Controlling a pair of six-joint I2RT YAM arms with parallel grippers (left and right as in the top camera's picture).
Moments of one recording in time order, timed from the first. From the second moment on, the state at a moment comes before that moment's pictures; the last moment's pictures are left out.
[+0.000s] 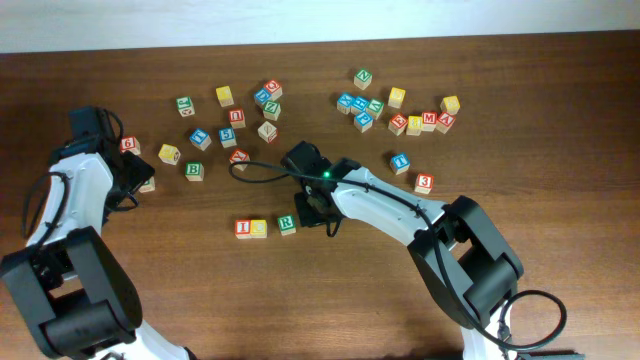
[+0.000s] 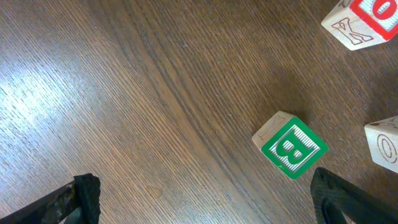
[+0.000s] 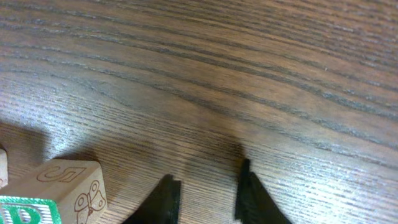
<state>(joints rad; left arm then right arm) 0.31 1.85 1.33 -0.80 -0.26 -0.57 0.70 2.06 1.40 -0.69 -0.01 0.50</state>
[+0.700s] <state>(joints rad) 0.31 1.85 1.33 -0.80 -0.26 -0.57 0.70 2.06 1.40 -0.67 -0.01 0.50</state>
